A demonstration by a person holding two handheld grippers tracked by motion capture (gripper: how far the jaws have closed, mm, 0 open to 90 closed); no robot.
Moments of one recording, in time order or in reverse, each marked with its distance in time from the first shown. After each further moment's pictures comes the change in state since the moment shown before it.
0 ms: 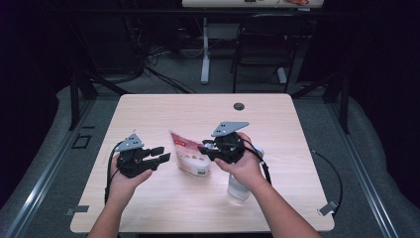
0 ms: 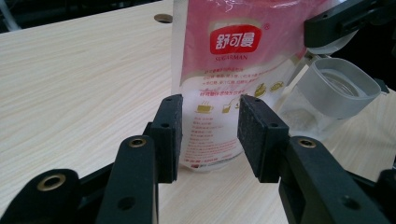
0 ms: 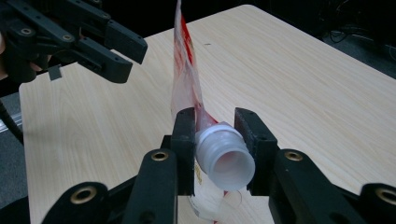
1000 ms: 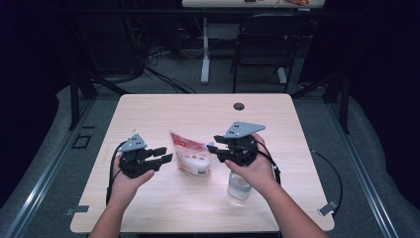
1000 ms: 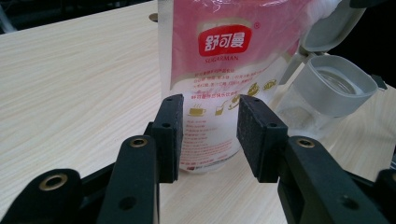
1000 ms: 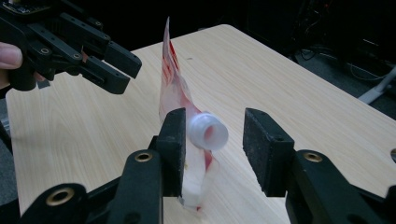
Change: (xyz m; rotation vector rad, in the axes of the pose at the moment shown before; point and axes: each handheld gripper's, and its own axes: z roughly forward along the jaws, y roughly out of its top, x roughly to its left) left arm -0.004 0.002 0.003 0.008 -0.009 0.016; right arm 0.003 0.000 -0.037 -0.065 -0.084 -0.026
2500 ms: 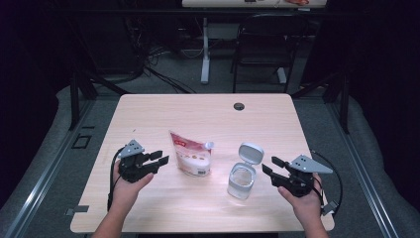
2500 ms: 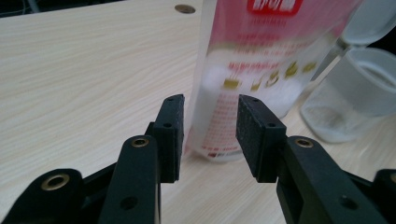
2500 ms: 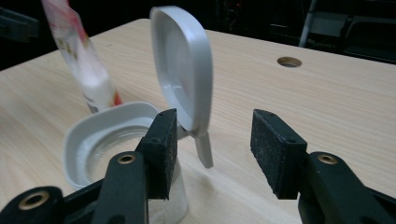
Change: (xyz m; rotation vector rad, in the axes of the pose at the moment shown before) left arm 0.008 -0.017 0.004 -0.039 0.067 -0.070; right arm -0.040 -0.142 -0.089 -0.118 -0.246 0.225
